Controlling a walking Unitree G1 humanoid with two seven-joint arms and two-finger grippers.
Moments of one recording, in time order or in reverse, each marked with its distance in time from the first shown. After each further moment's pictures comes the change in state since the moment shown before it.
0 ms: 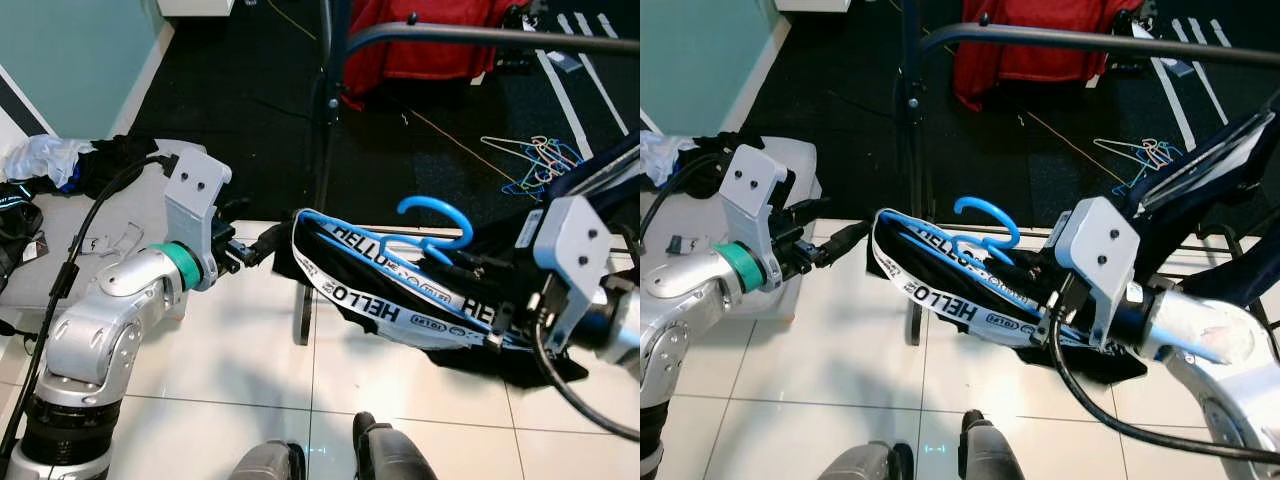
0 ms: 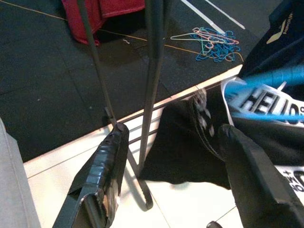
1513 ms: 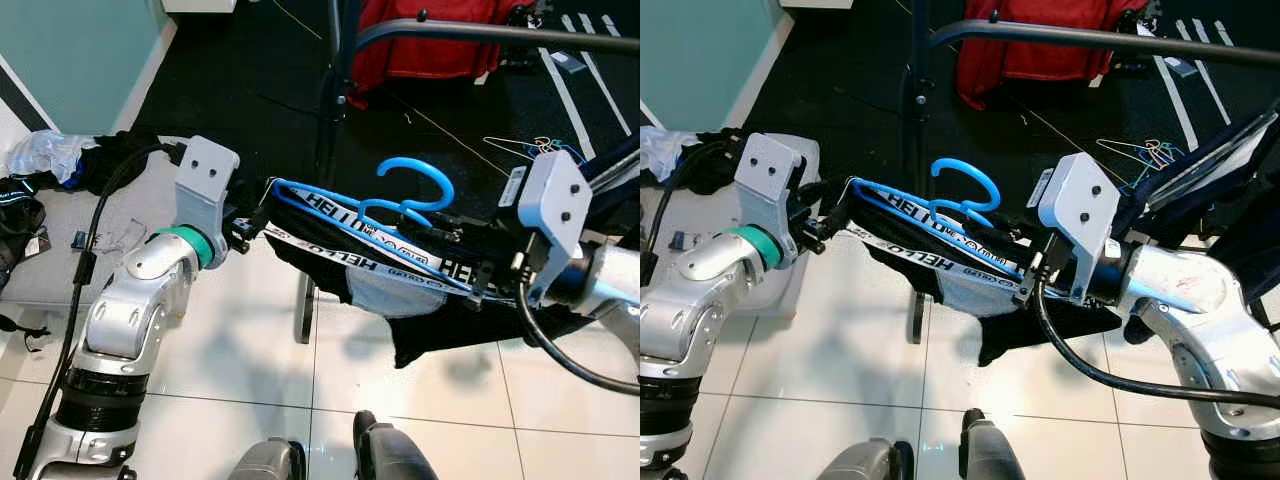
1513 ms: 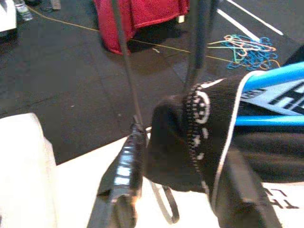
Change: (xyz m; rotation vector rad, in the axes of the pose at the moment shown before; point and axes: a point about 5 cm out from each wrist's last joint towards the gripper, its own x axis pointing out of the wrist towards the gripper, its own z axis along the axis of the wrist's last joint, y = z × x) left arm 0.026 0.013 -0.002 0.074 -0.033 0.142; right arm 0.018 -0.010 0.005 -0.057 -0.032 0.065
